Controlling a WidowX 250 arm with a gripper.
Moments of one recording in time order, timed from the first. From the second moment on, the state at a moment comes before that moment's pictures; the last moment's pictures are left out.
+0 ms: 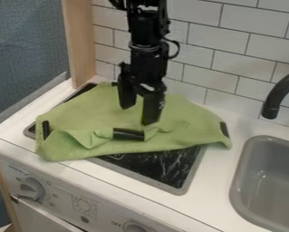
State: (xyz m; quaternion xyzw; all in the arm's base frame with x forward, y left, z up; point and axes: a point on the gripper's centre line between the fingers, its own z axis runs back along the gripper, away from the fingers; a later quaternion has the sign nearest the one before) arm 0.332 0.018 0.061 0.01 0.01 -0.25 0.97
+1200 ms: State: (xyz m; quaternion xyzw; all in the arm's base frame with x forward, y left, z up) arm 0.316 0.027 0.037 0.08 0.08 -0.40 0.91
